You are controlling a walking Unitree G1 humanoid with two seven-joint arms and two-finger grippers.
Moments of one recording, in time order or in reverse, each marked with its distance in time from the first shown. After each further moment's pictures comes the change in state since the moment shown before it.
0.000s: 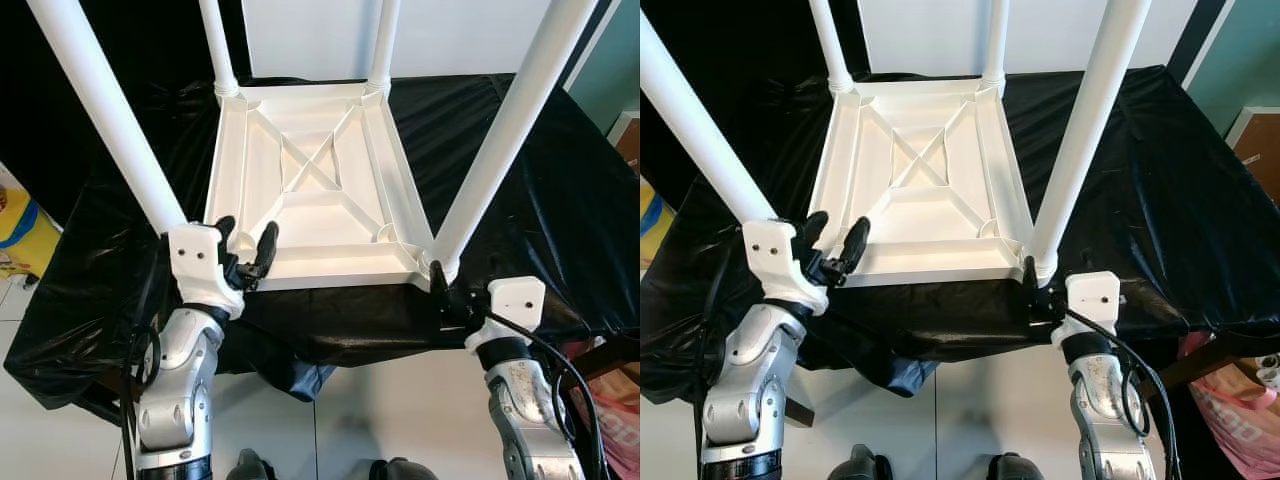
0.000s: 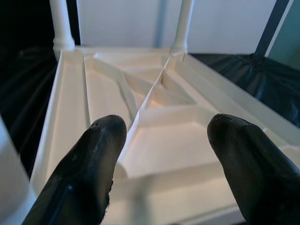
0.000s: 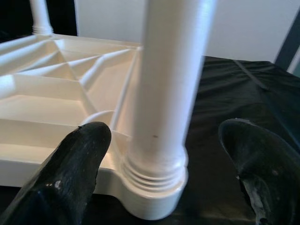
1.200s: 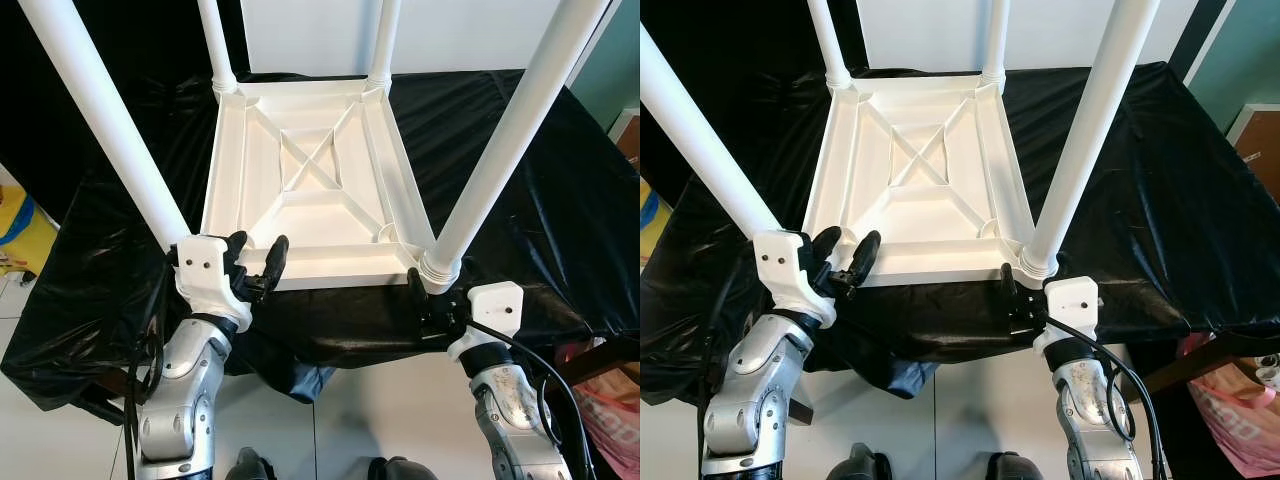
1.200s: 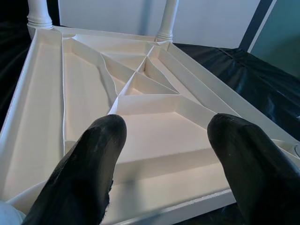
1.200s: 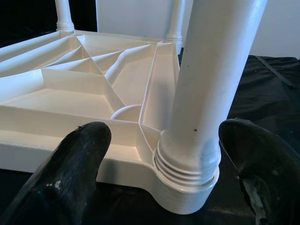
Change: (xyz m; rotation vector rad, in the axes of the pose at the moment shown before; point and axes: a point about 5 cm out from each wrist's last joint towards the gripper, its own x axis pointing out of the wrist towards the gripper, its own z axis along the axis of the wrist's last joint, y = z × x) left arm 0.000 -0.011 -0.003 -0.076 0.026 -0.057; right arm -0.004 0.012 -0.001 0.022 0.009 0.054
